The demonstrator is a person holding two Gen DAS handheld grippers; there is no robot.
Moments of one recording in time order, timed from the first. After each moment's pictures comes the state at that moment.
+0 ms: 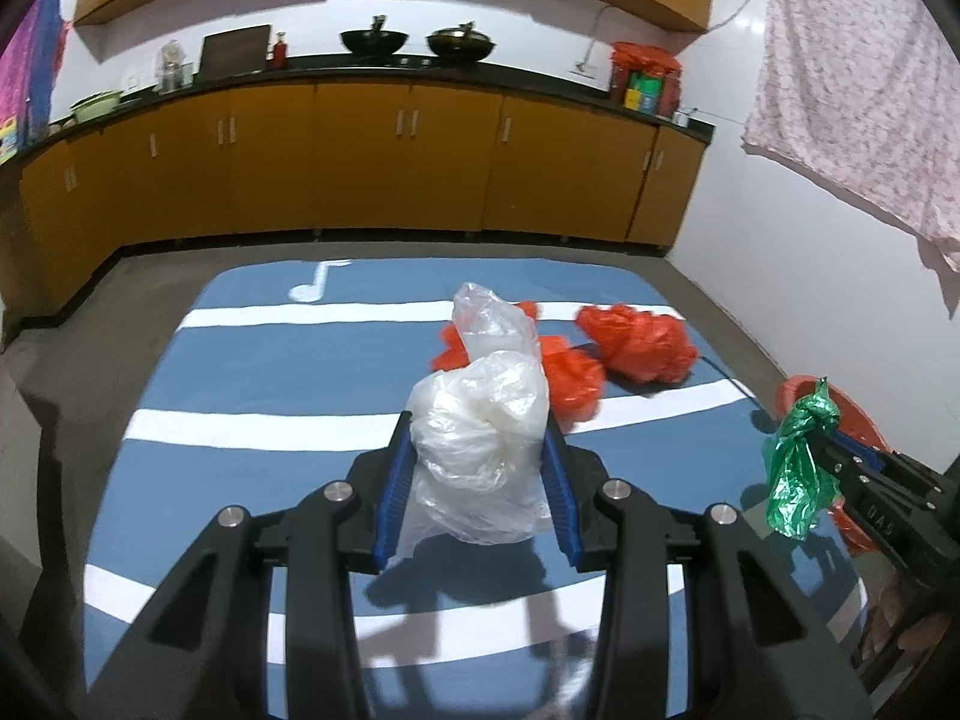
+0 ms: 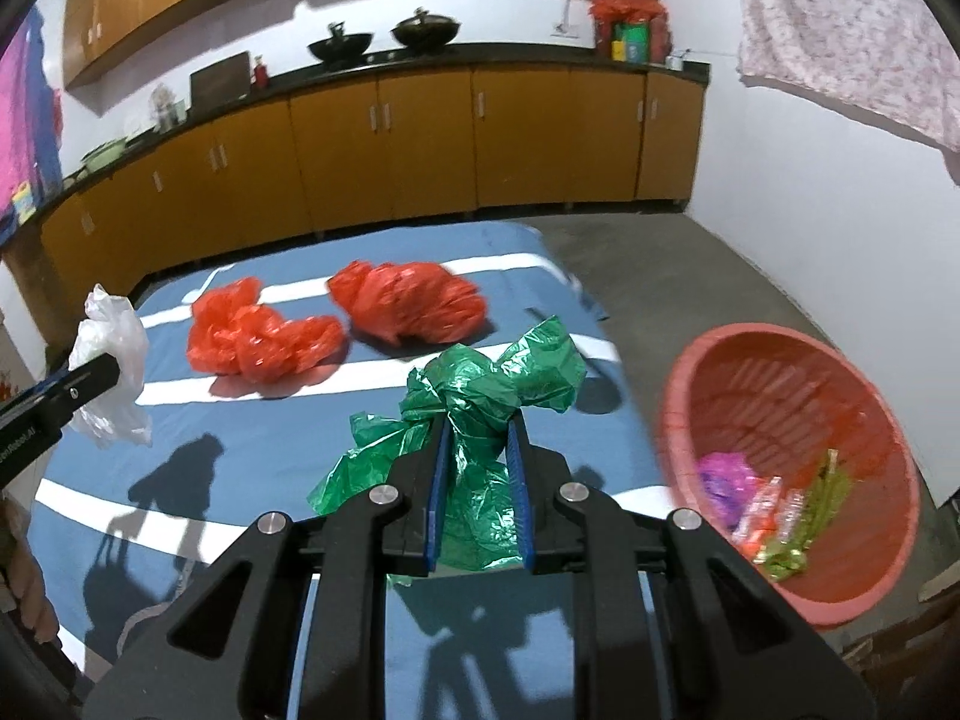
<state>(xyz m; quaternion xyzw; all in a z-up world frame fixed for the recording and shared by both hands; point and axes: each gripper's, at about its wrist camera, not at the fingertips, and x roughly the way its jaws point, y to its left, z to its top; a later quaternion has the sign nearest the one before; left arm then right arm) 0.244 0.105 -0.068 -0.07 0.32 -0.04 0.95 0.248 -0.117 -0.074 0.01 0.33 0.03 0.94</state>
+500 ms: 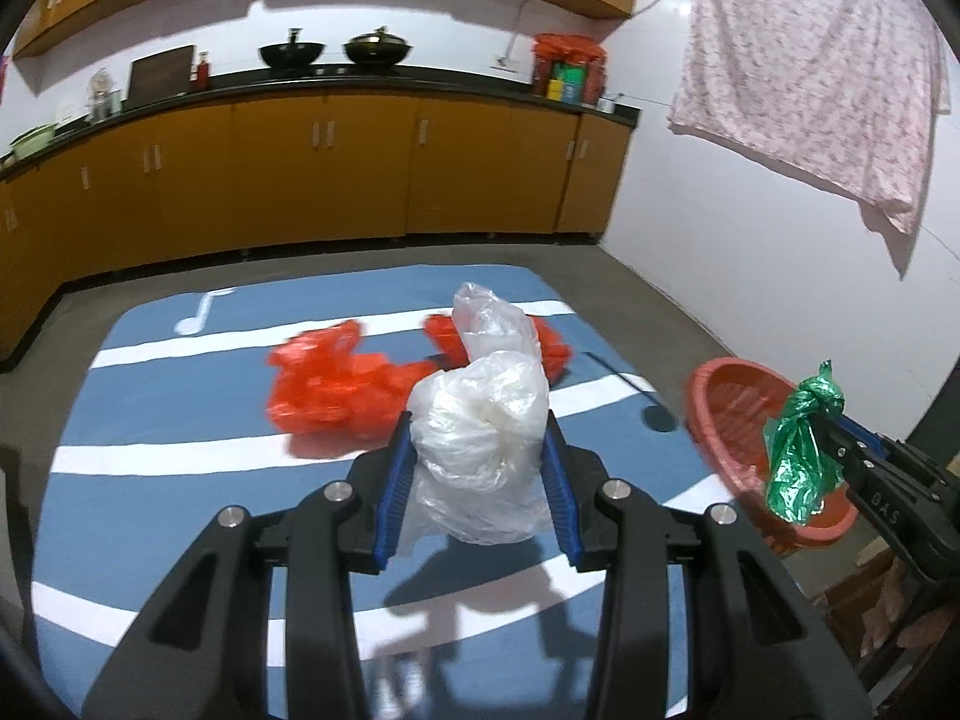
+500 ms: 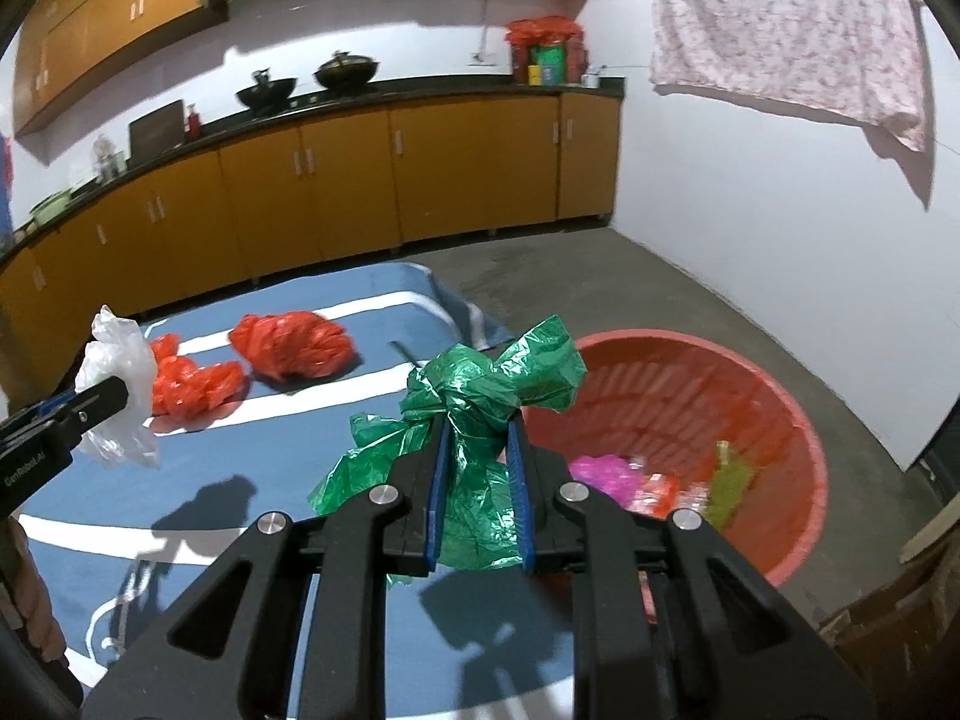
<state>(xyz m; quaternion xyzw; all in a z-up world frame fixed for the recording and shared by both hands) 0.248 0.019 -0.055 -0.04 0.31 -0.12 0.94 0.215 -0.191 -0.054 0.04 0.30 -0.06 0.95</state>
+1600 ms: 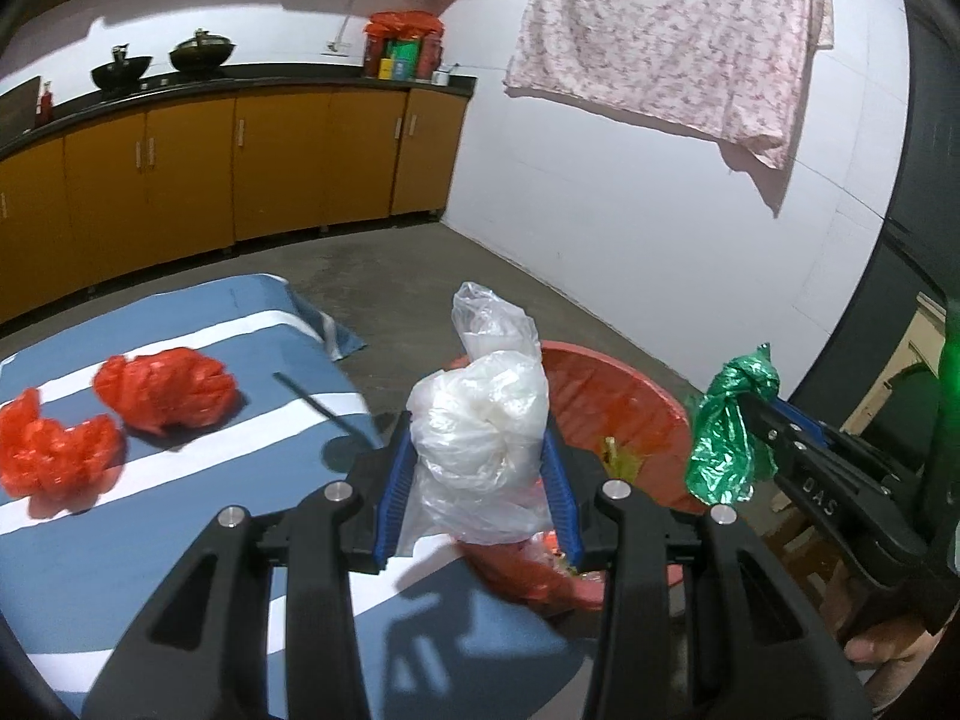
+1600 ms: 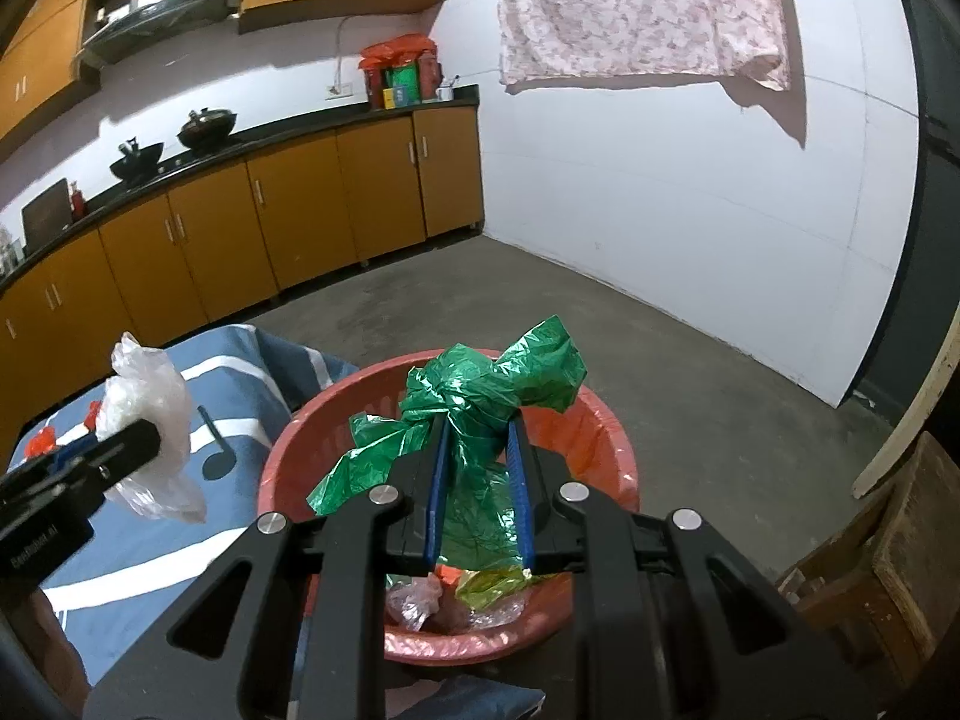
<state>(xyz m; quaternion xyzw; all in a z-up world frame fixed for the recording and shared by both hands) 0.266 -0.166 -0.054 -0.01 0.31 -0.29 0.91 0.195 -0.324 -0.052 0.10 0.27 -0.19 0.94</state>
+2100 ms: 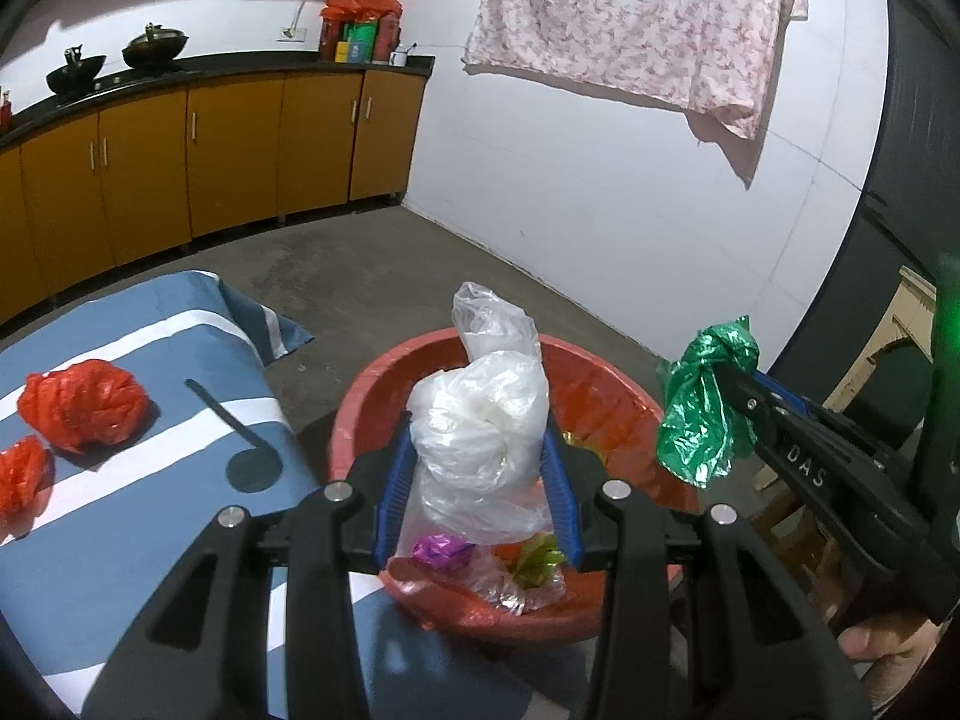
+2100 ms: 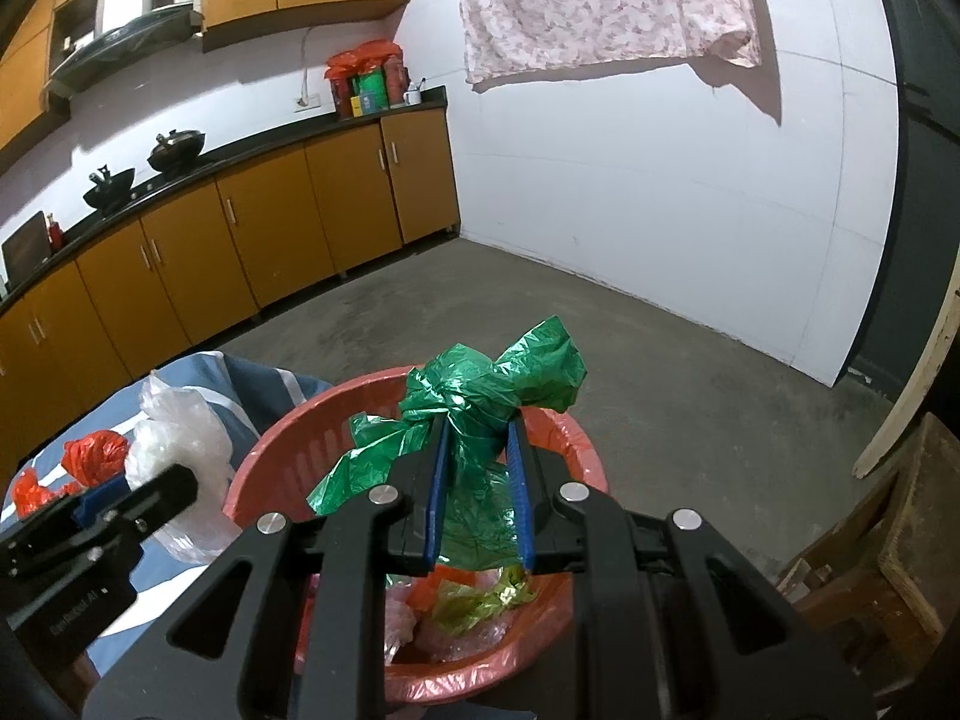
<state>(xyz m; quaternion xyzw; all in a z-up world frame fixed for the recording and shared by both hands) 0.278 -0.217 -0.070 0.00 0.33 -0.33 0.89 0.203 -0.356 -0.058 0.12 0.26 -0.21 0.93</state>
